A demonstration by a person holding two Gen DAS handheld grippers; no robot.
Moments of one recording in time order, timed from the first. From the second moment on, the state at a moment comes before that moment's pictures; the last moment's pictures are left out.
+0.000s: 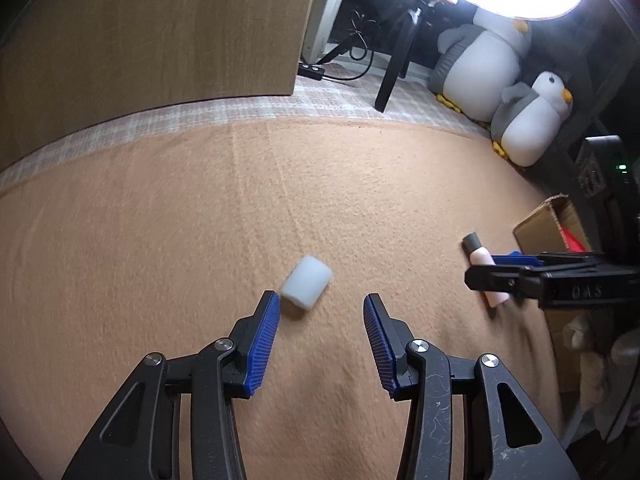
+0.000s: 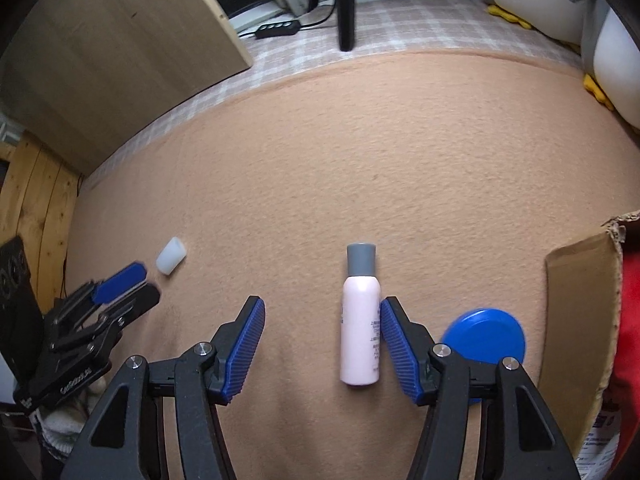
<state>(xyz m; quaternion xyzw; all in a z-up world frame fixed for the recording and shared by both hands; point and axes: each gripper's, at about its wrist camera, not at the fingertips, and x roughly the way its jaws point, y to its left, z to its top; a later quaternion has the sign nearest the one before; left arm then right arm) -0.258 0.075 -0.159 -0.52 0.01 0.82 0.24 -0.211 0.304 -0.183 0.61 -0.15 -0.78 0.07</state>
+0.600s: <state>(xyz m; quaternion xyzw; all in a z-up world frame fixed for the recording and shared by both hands) -0.269 0.091 -0.174 -0.52 0.07 0.82 0.25 -0.207 0.298 -0.188 0.61 -0.09 -0.79 0.05</state>
